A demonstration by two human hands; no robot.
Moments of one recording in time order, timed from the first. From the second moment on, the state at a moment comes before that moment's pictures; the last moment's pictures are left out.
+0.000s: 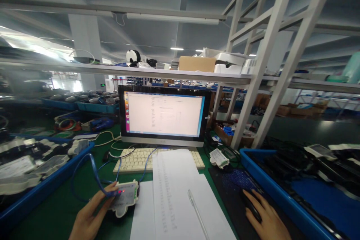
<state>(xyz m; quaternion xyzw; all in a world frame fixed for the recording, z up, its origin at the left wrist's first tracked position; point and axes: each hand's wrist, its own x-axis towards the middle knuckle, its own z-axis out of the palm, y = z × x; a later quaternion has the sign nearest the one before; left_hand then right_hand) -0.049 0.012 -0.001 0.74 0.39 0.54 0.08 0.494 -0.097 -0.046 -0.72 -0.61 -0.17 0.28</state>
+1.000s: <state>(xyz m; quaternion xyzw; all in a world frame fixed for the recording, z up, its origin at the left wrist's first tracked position) -0.049 0.014 -0.004 0.74 0.40 0.54 0.09 0.494 -0.097 -0.047 -0.73 -0.60 -0.17 0.28</state>
